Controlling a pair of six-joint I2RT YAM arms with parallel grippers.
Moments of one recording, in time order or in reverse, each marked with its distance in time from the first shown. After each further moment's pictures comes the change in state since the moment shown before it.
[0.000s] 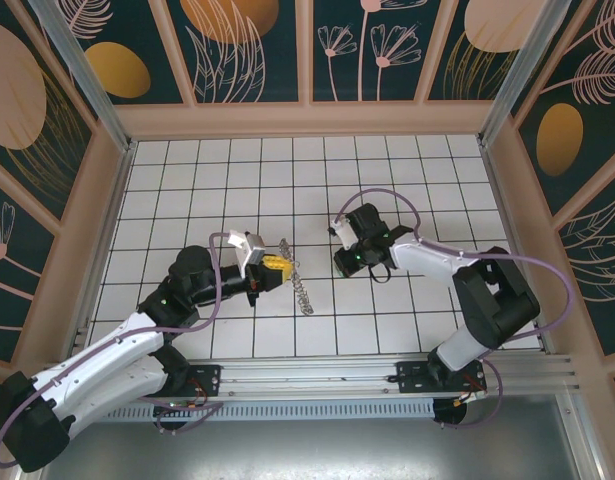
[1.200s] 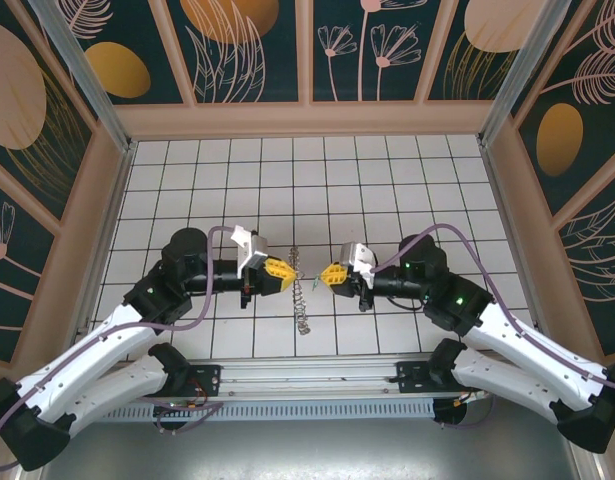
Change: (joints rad) left arm 0.000 0.024 0.238 -0.291 0.243 0.174; right arm 0.277 -0.790 -0.148 0.130 -0.276 -0.243
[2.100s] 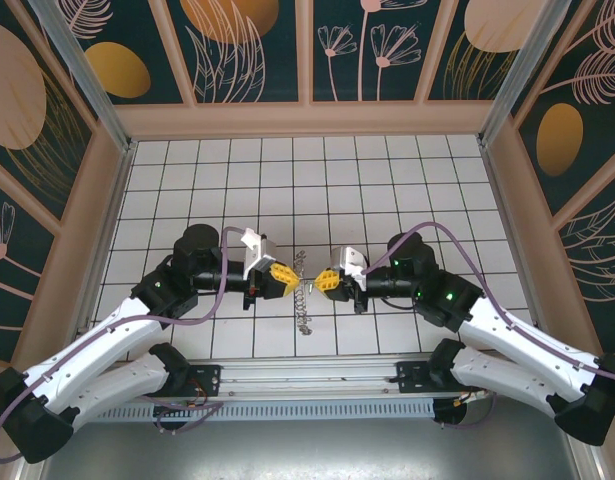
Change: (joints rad) left arm 0.000 0.054 0.009 -0.054 0.049 0.056; right arm 0.010 0.064 0.000 0.014 -0.056 -0.013
